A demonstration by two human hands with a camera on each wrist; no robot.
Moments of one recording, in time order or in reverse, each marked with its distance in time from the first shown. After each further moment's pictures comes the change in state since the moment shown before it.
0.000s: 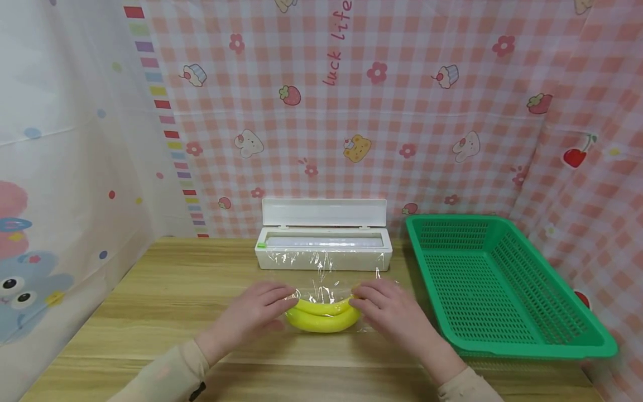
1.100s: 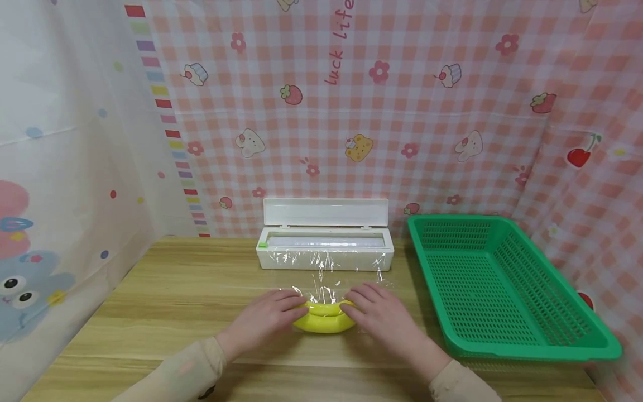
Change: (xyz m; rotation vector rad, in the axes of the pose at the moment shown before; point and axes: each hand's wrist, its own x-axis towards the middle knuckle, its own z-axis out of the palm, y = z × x) left_hand 0.005 0.011 0.019 0.098 -0.267 -0.022; right_hand 0.007 -0.006 0.020 -0.187 -0.144 -0.081
